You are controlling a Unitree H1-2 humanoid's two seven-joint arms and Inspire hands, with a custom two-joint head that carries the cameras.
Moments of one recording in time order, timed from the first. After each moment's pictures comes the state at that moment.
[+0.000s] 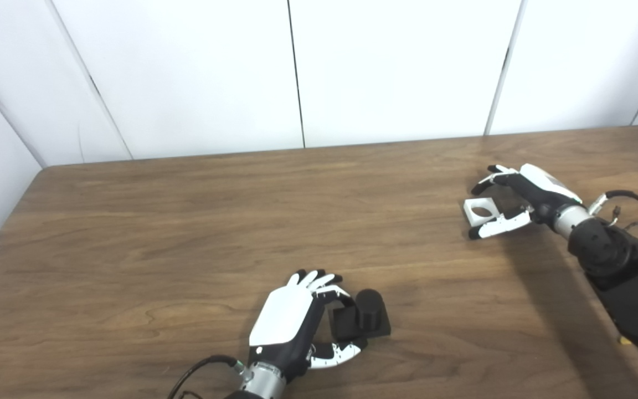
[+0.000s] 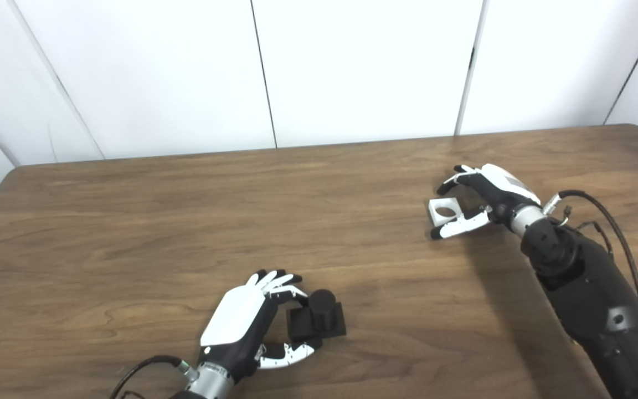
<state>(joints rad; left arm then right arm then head) 0.06 0.10 -0.49 -0.33 0.93 0.26 -0.16 -0.48 -0.54 0.19 0.29 -0.50 0.16 0.26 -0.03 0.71</state>
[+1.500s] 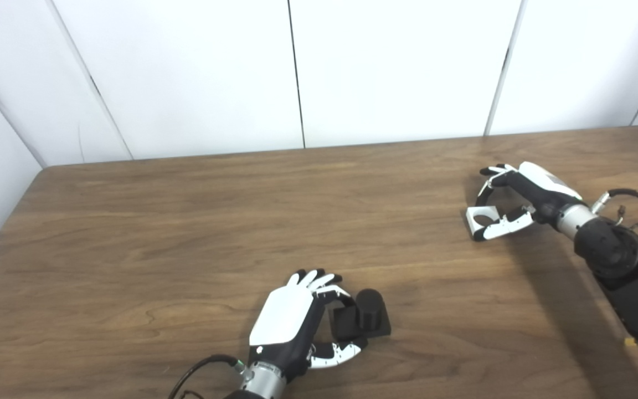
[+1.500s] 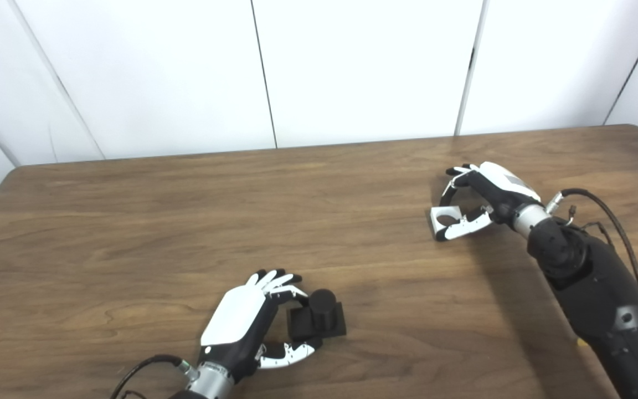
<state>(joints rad) 0.06 0.09 -0.49 -0.32 0.94 0.26 -0.17 -0.48 -0.56 0.19 0.32 -0.48 0.06 0.26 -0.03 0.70</state>
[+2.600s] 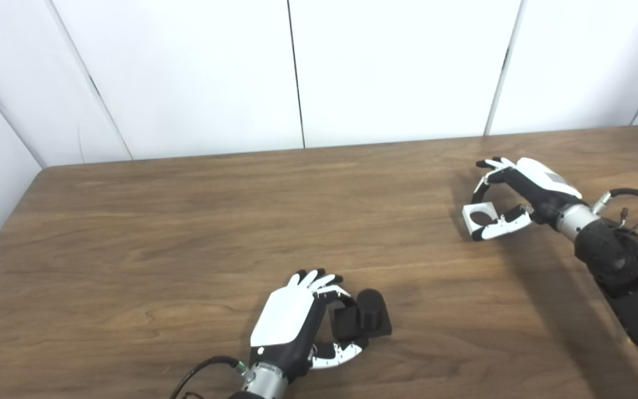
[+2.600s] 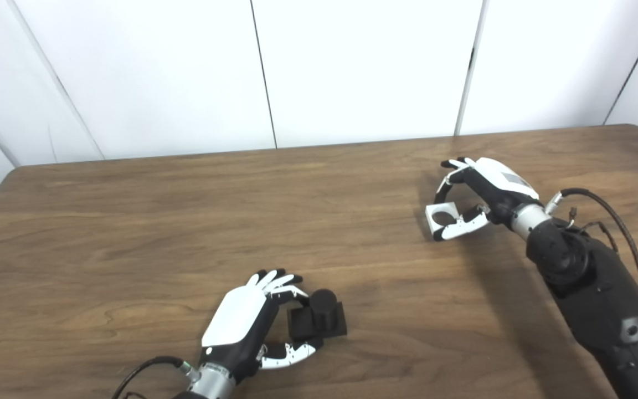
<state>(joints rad) 0.07 0.08 -0.49 -0.32 0.95 0.26 -0.17 -0.43 -0.57 0.18 0.14 -0.50 0.09 0.27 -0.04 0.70</state>
